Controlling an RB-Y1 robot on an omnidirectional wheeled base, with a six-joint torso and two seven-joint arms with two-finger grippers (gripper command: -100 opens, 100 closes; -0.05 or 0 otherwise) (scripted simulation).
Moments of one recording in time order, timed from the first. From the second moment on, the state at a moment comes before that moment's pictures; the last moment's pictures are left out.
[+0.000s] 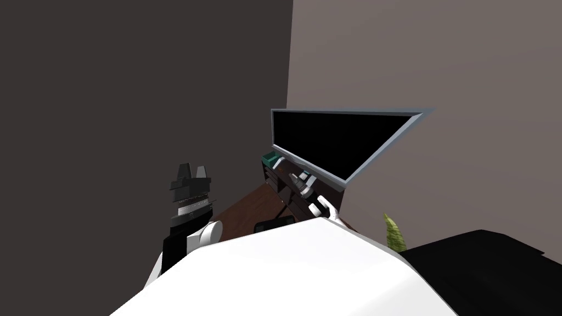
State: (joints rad) left arm 0.51 -0.02 0.05 -2.26 0.05 -0.50 -0.06; right arm 0.22 -0.40 0.23 -1.55 0.27 -0.68 0.12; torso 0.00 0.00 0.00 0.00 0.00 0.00
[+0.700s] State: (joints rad) left arm 0.51 -0.02 0.05 -2.26 0.05 -0.50 -0.06; right arm 0.17 -0.51 0.30 -1.34 0.35 -0.68 0.16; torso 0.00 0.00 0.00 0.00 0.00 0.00
